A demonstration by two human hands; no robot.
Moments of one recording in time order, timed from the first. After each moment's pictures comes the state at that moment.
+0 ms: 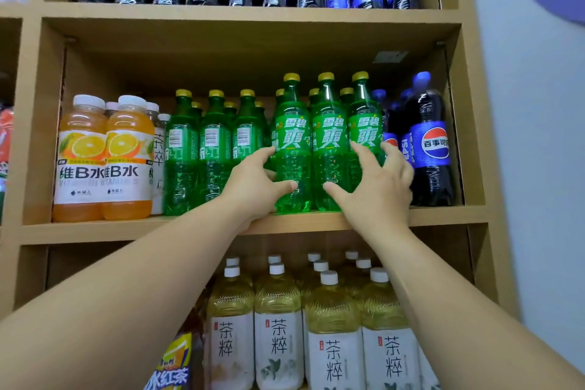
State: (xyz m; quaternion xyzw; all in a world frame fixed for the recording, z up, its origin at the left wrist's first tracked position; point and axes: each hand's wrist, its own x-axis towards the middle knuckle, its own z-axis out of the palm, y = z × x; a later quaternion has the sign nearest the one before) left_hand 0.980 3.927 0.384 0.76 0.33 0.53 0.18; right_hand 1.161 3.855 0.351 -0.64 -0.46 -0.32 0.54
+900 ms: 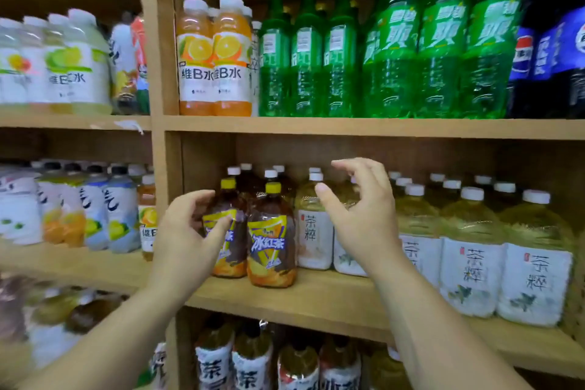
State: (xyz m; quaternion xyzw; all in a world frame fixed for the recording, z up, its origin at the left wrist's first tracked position) left_hand 0.770 3.899 0.154 0.63 0.45 0.63 -0.06; right_hand 1.029 3.859 0.207 -0.42 -0.64 -0.06 0.64
